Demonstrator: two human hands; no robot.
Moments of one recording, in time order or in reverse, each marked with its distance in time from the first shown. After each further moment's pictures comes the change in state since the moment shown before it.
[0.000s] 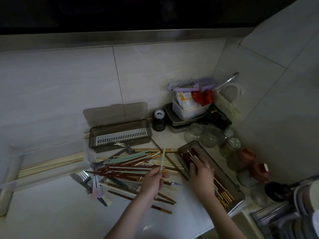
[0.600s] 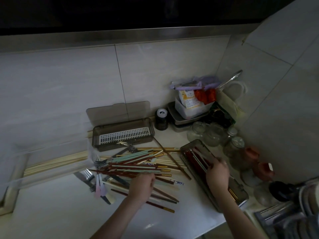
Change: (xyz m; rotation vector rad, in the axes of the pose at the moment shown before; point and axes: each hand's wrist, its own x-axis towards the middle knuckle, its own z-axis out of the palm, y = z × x) left_hand 0.022 -0.028 -0.048 1.245 0.075 0.460; right_hand 0.020 0.021 -0.018 -0.062 0.185 0.123
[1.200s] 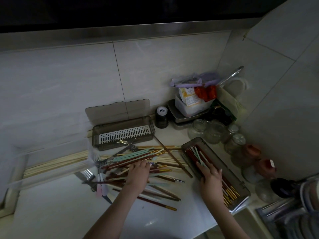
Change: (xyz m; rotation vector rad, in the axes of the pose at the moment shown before) left_hand 0.032 -0.023 -0.002 0.427 -0.055 0.053; right_hand -0.037 0.021 0.026 -0.069 -0.142 -0.191
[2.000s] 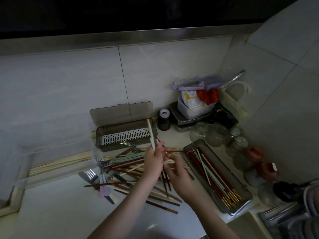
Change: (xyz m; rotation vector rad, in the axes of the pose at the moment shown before) left_hand 0.009 0.057 -0.078 -1.708 0.354 -0.378; right_hand -0.010 -0.104 0.000 0.715 -0.329 -0.158
